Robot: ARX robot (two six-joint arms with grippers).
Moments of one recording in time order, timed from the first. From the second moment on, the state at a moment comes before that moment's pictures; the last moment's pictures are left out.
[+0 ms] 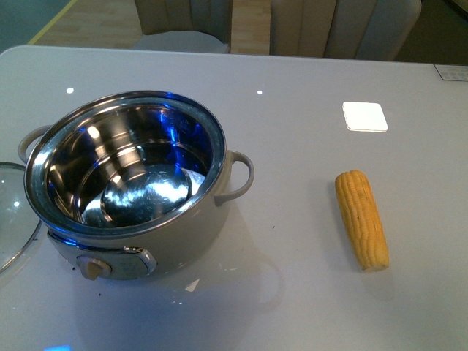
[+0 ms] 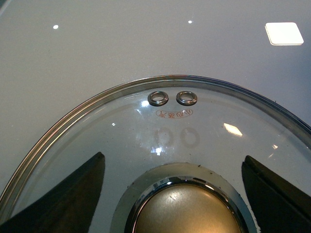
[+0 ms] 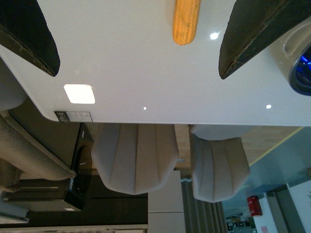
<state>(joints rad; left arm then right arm) 0.57 2.50 0.82 1.12 0.52 0.40 0.00 0.01 0.02 0.00 0.00 0.00</state>
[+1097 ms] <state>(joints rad) 0.32 0.93 0.15 0.76 0.31 0.01 0.00 0.01 0.02 0.00 0.00 0.00</state>
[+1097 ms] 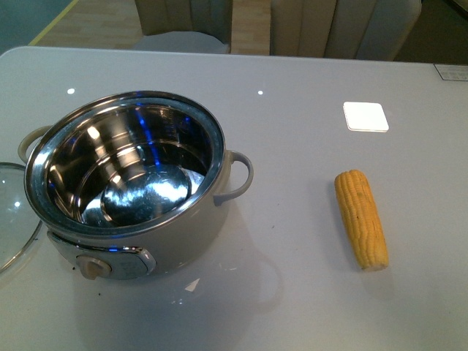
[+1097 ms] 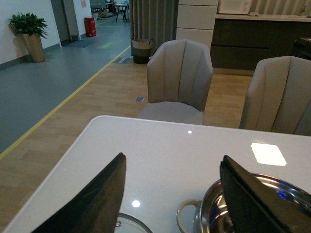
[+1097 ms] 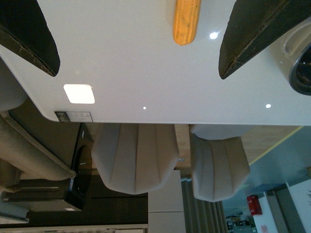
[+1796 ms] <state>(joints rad) 0.01 0.48 0.01 0.47 0.01 0.00 0.00 0.01 0.02 0.00 0.00 0.00</state>
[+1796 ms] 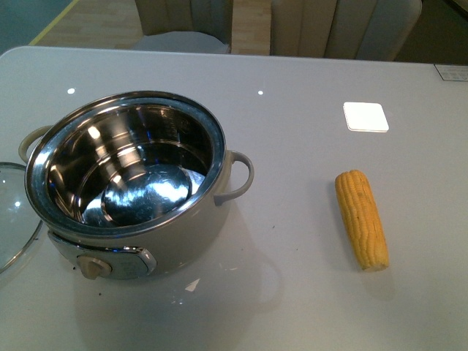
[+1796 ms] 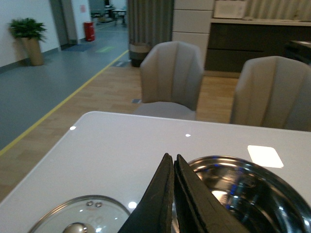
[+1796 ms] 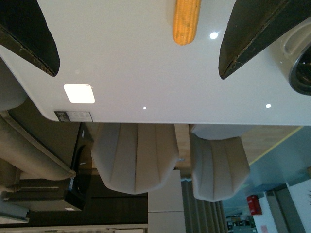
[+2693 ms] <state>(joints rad) 0.00 0.01 0.01 0.01 0.00 0.00 0.00 0.01 0.02 0.00 0.00 0.00</state>
